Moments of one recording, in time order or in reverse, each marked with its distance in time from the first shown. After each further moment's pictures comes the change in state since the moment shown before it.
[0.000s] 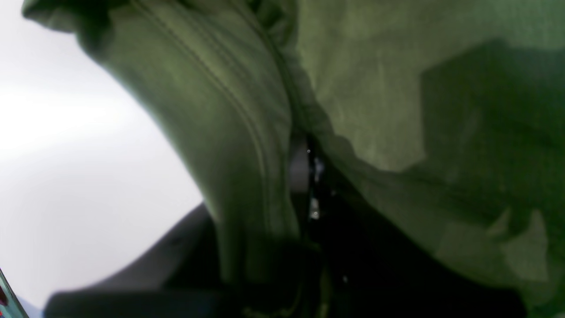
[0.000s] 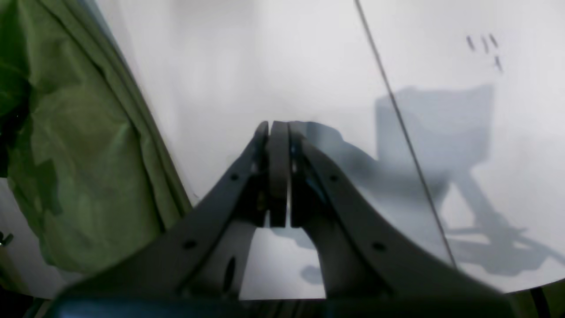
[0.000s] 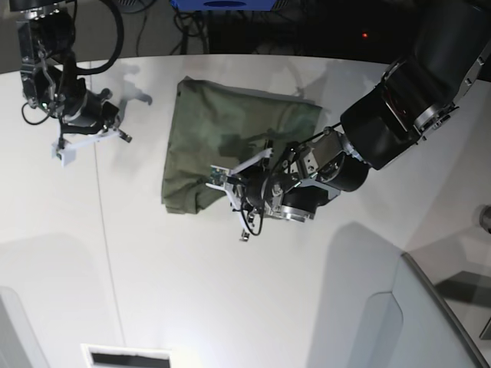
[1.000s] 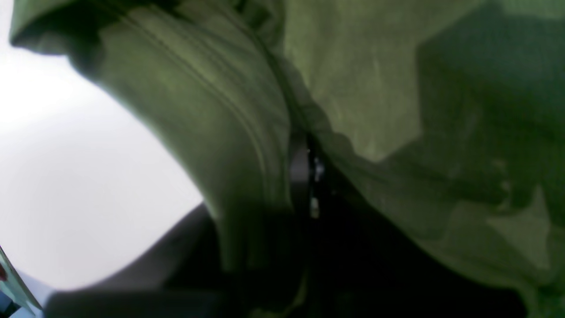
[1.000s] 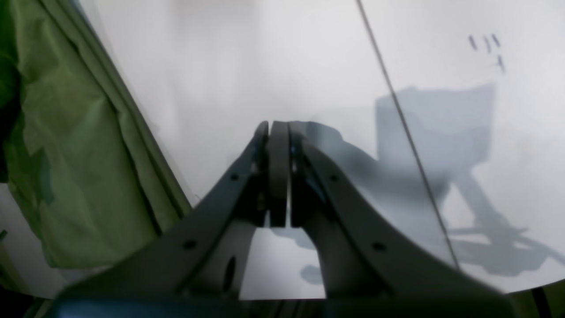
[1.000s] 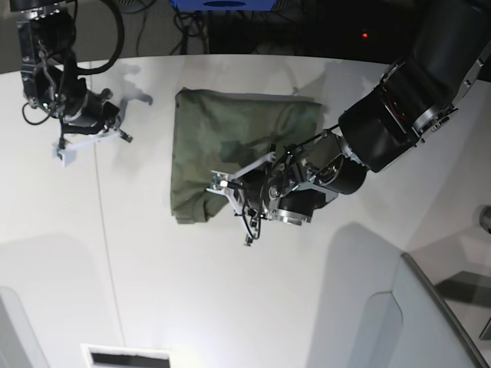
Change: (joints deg) left arm -0.5 0.9 -0.1 0.2 -1.0 -0.2 8.0; right arm 0.0 -0.2 -0.1 0.0 0.0 0.0 0.0
